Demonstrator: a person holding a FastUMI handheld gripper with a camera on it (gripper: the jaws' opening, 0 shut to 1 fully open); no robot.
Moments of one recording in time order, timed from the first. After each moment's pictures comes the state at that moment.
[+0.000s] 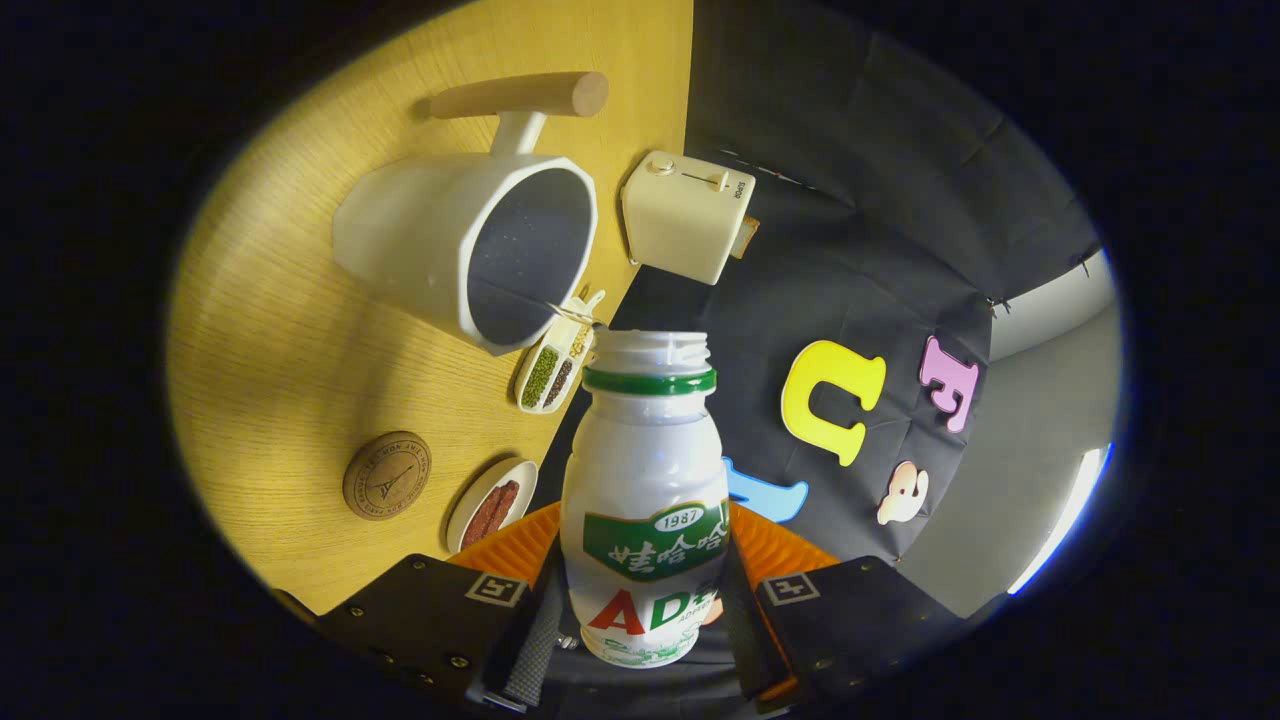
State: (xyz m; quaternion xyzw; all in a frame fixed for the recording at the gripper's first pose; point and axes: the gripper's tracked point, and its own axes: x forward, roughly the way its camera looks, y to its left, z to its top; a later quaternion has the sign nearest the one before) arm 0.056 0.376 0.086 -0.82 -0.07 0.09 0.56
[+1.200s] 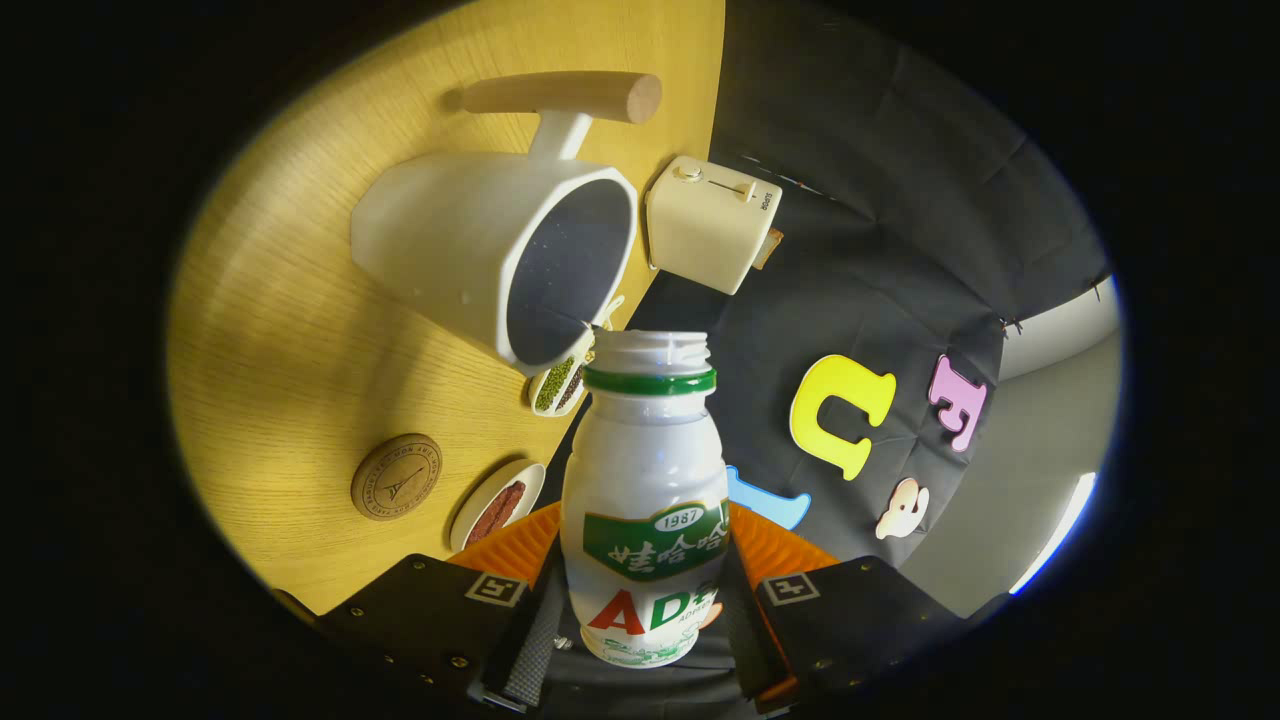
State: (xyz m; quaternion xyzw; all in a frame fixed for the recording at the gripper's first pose) arm 0.051 0.378 0.073 -0.84 -0.07 0.09 0.53
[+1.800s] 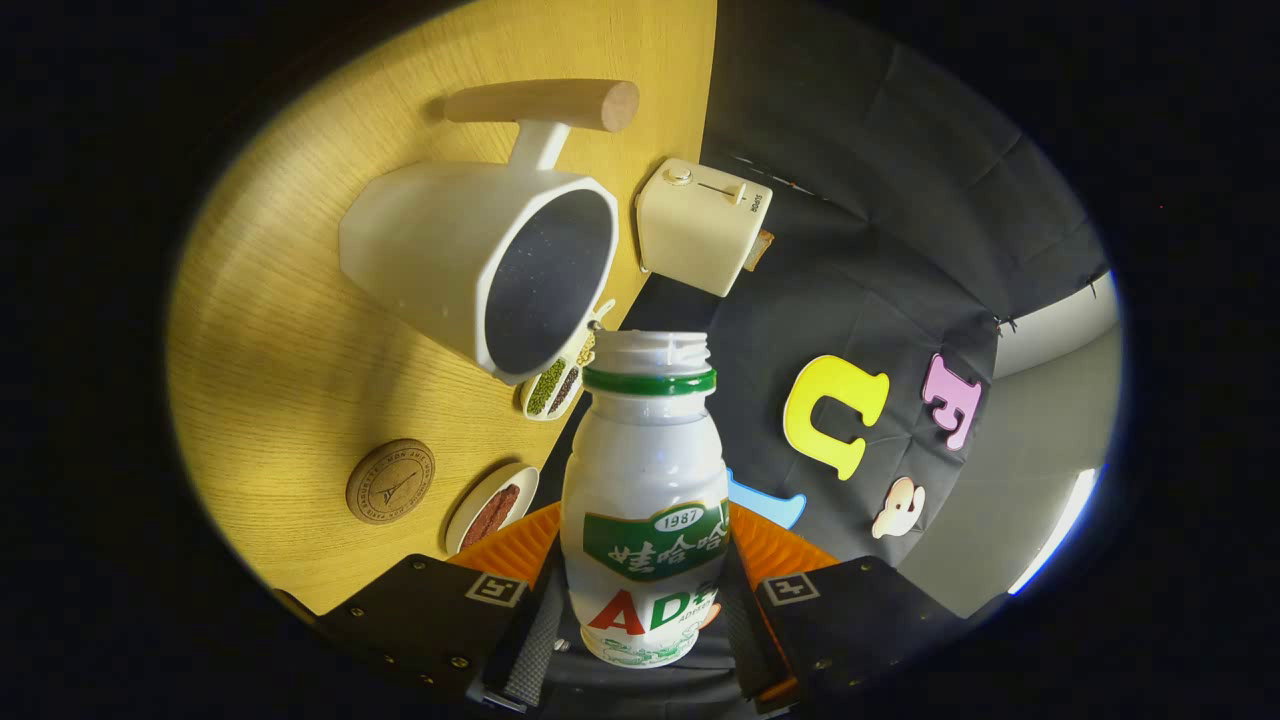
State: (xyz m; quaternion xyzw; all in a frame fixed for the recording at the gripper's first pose) arm 0.051 0.383 0.077 -0.83 -0.07 0.09 0.54
